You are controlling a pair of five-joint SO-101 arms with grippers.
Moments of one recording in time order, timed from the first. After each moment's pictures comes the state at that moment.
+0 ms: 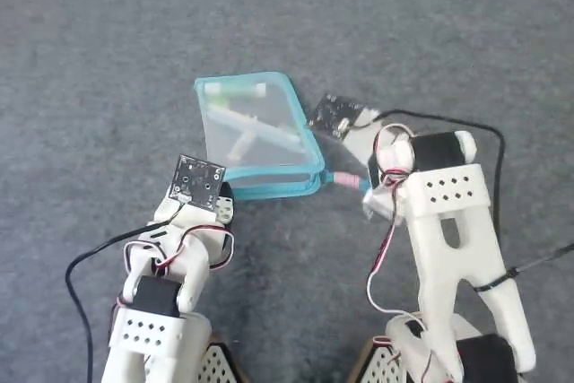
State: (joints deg) left arm 4.2 -83.0 89.7 41.5 -3.6; right arm -13.9 -25.1 24.3 87.7 46.5
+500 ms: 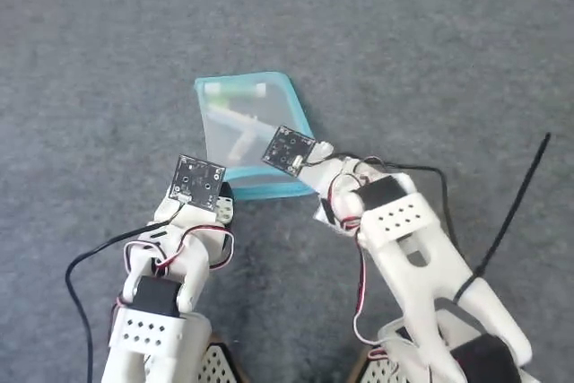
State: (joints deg) left arm 4.3 -83.0 89.7 41.5 -3.6; right arm -27.7 -25.7 48.7 50.3 37.2
